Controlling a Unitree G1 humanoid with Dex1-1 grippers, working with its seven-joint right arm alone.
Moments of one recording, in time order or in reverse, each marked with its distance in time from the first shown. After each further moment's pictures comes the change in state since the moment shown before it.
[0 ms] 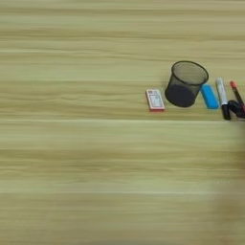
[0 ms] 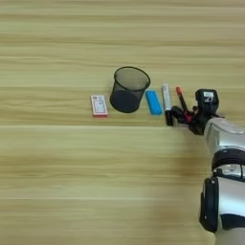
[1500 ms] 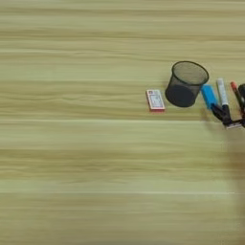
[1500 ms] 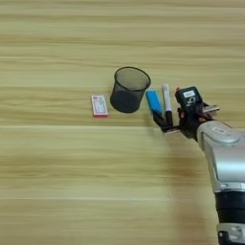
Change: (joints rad) arm 0.420 0.027 0.097 -0.976 -0.015 0.383 0.029
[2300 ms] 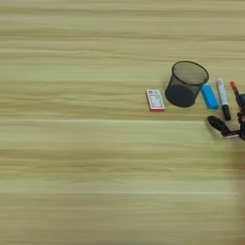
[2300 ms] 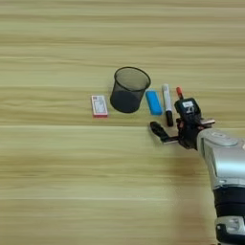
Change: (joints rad) arm -0.041 0.003 0.002 0.165 0.015 0.035 0.076
